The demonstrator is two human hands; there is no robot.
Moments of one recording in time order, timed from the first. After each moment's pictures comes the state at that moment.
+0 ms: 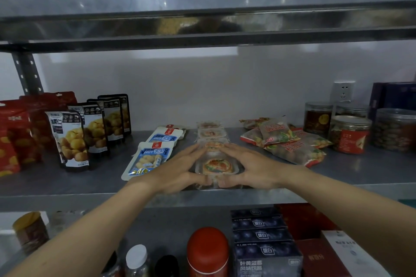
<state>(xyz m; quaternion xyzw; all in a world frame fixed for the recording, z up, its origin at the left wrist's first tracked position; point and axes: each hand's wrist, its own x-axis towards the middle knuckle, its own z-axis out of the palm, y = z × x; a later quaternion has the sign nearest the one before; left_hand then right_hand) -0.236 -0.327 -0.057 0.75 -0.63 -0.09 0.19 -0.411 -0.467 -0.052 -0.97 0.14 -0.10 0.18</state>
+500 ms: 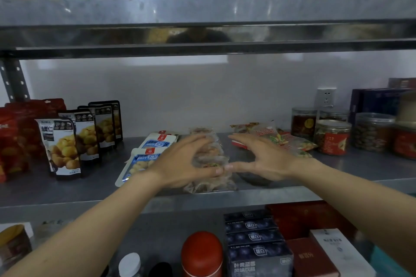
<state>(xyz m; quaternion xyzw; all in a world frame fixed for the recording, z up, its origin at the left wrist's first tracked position) -0.258 -0.329 -0.030 0.71 -0.66 0.06 0.23 -0.450 -0.459 -0.017 -0.96 0.21 -0.17 0.09</state>
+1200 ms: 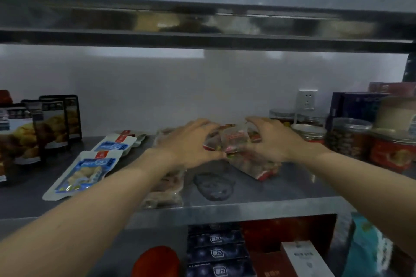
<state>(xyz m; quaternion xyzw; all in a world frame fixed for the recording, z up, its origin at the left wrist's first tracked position) -0.317 -0.439 -0.002 0.73 -0.66 0.10 0.15 -0.497 -0.561 0.006 -0.92 0.34 -0.19 -0.01</state>
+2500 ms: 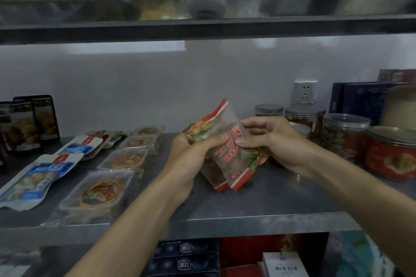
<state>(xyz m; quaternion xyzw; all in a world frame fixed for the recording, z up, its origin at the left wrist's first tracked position) -0.426 -0.500 -0.026 0.51 -0.35 -0.27 0.74 -0.552 -0.623 -0.007 -0.72 0.14 -0.32 0.60</state>
